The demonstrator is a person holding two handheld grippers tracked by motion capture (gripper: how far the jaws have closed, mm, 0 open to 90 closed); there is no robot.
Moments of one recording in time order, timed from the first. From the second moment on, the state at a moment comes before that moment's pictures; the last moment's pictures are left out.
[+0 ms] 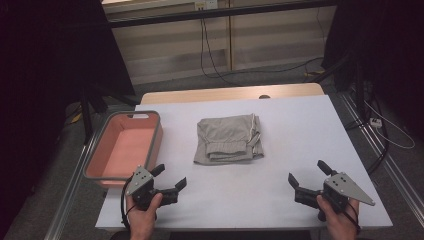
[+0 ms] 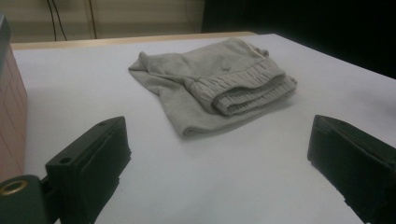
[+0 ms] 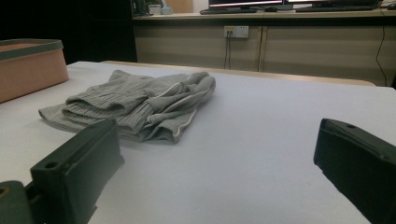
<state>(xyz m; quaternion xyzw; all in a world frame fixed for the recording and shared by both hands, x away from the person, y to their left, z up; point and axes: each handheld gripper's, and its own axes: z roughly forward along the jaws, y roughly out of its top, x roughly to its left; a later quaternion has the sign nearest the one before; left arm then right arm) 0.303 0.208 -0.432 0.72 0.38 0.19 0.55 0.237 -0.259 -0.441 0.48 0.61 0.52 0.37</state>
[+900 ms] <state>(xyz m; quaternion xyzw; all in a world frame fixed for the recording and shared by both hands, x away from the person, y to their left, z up) 0.349 0.189 -0.417 0.73 0.39 0.17 0.54 0.244 -0.258 -0.446 0.48 0.61 0.52 0.35</state>
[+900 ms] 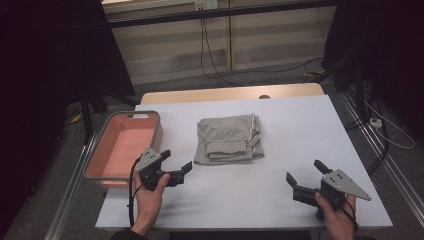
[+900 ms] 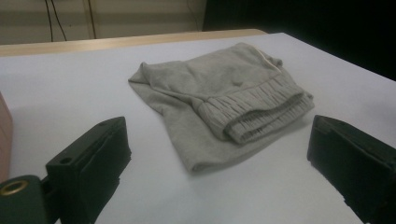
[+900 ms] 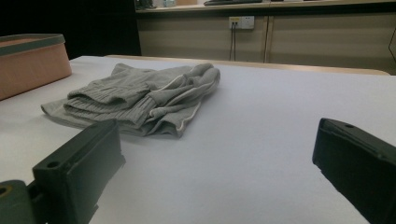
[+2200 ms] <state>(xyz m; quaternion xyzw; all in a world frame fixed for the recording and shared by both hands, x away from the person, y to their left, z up) 0.465 0.128 -0.406 0.77 0.46 0.08 0.44 0.248 -0.252 -0.446 0.47 0.63 0.51 0.34</state>
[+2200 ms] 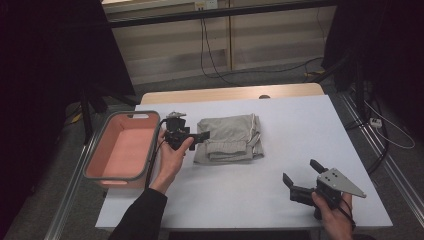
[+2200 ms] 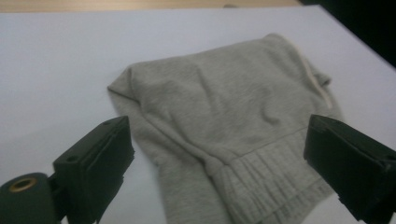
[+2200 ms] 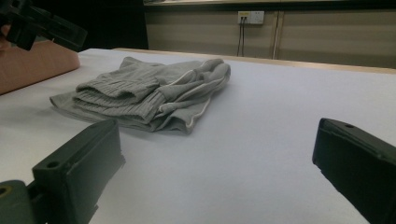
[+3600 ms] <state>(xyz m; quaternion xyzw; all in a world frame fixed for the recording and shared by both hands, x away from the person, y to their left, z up) 0.506 0.104 -0.447 0.77 0.54 -0.01 0.35 0.249 -0.252 -0.448 0.48 0.63 0.51 0.33</state>
